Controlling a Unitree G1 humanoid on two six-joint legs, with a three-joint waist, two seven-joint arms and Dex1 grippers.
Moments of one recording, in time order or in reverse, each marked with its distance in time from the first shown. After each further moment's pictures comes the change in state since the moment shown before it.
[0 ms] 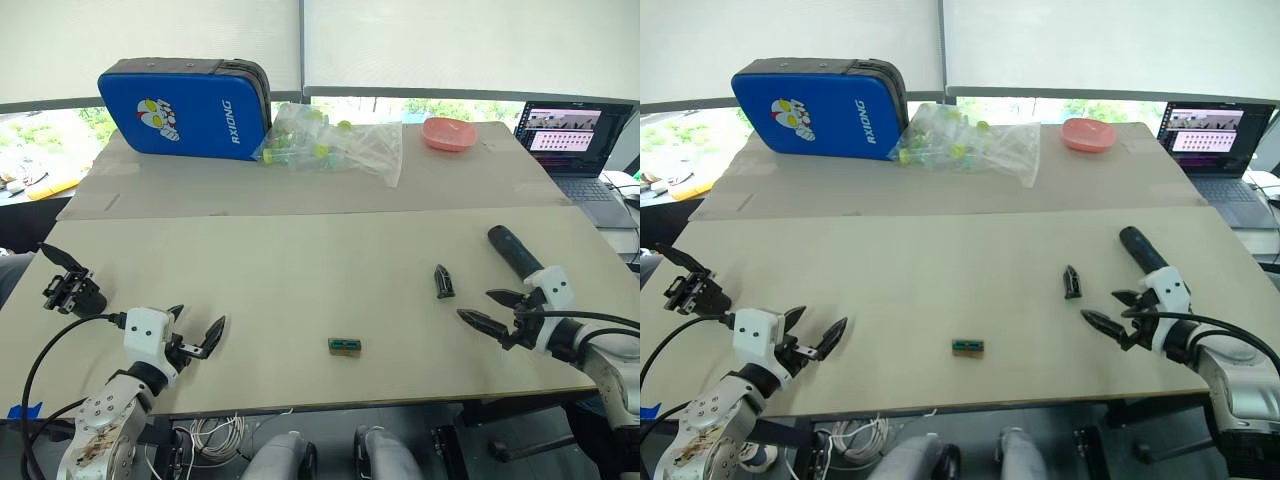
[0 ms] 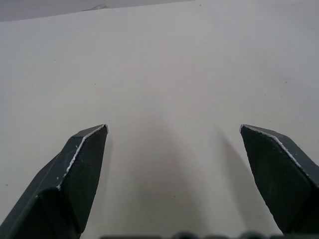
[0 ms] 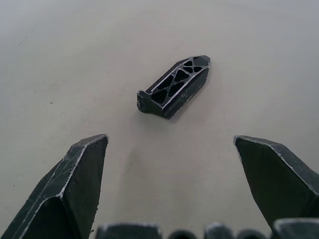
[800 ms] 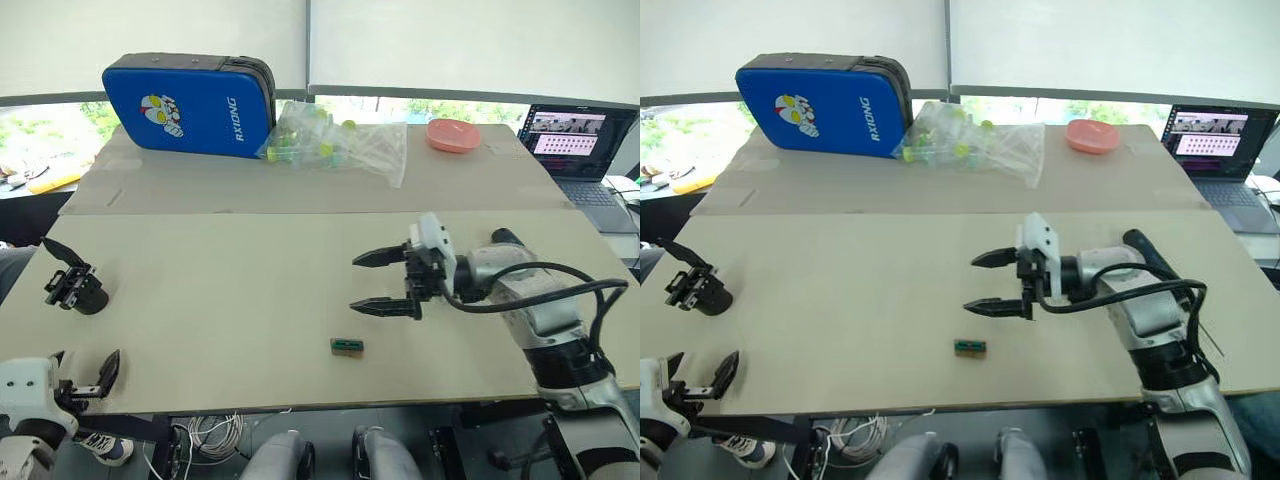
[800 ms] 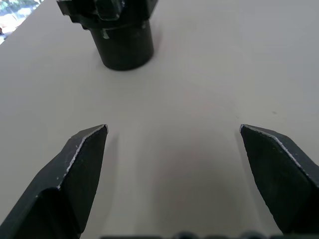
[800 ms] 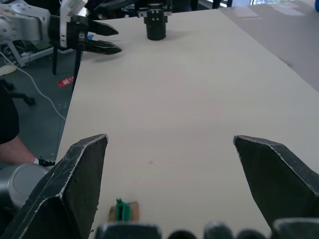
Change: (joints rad) left arm 0.112 0.053 0.358 0.267 -0.054 -0.172 -0.008; right arm -0.531 0.177 0.438 -0.138 0.038 0.058 0.345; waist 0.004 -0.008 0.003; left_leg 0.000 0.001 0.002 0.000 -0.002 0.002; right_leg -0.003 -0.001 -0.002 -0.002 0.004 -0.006
